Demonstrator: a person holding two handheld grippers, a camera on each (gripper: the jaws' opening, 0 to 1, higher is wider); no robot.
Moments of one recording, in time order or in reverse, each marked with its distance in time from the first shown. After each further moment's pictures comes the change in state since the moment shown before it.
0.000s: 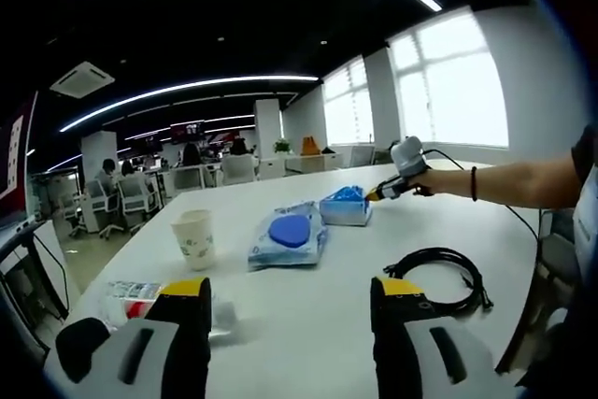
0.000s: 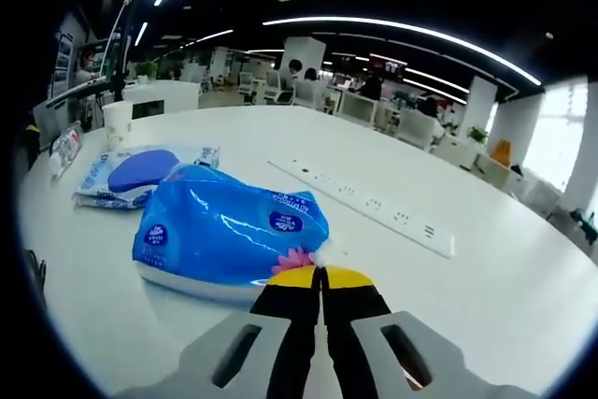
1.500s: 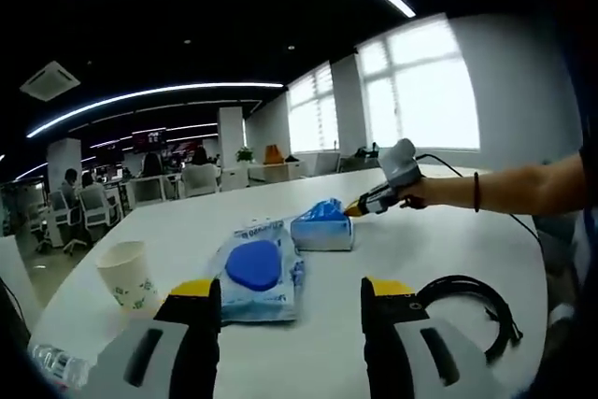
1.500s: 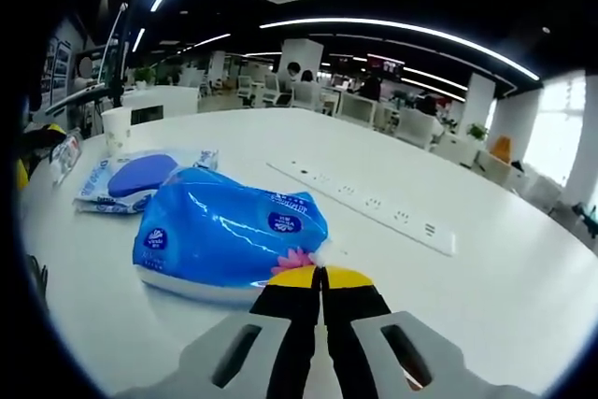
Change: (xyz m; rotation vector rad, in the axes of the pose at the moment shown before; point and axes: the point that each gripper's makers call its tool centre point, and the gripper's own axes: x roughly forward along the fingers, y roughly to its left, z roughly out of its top) left arm 0.099 -0.030 0.018 0.007 -0.034 -0.190; right arm 0.001 -0.001 0.000 0.022 -0.008 -0.001
